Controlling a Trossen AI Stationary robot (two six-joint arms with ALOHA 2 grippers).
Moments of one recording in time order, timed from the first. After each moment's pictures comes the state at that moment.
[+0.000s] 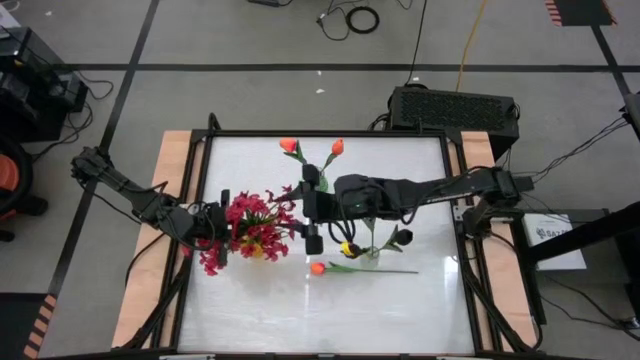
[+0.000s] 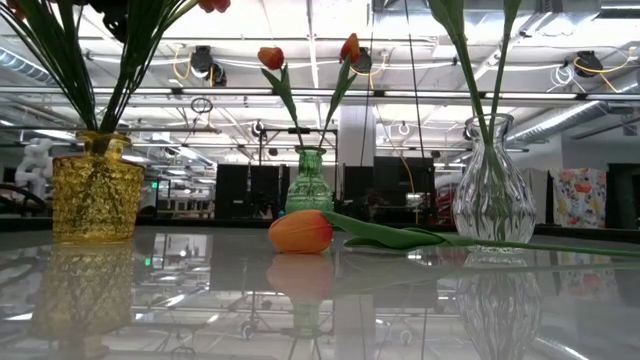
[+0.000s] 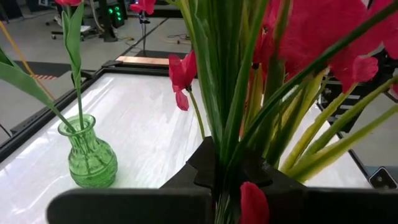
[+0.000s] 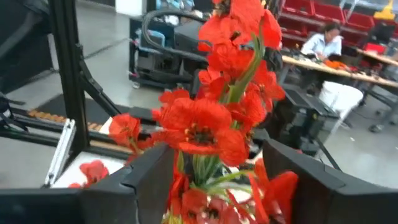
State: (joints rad) left arm -0.55 0.72 0.56 -0.11 -0.58 -0.20; right arm 0.15 1.77 1.68 -0.04 0.11 -0.15
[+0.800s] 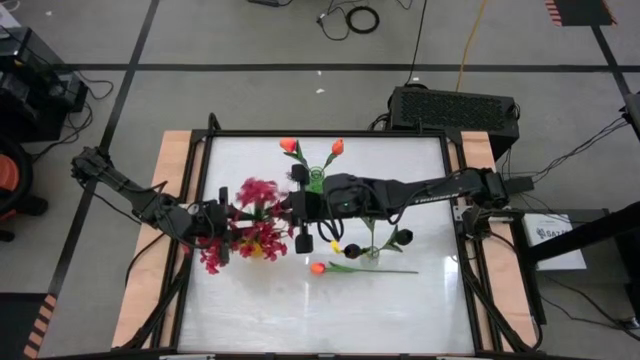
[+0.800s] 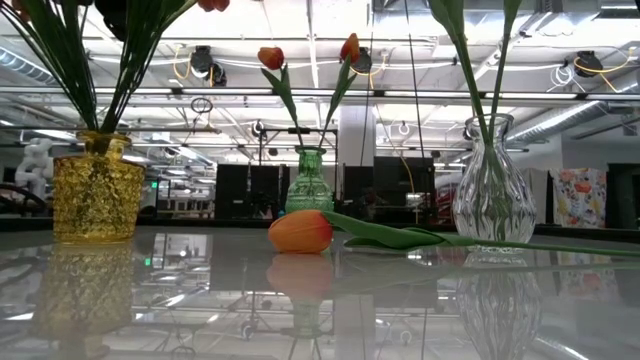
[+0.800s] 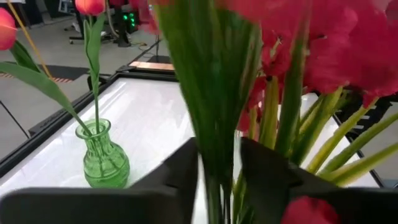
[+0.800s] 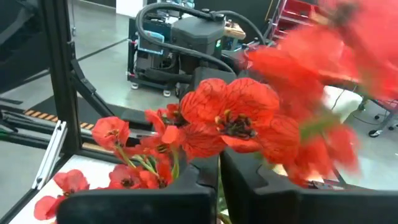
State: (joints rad) left arm -0.55 0.72 0.56 -0.09 -0.64 -0.20; right arm 0.12 1.85 1.74 -0.01 0.08 -0.17
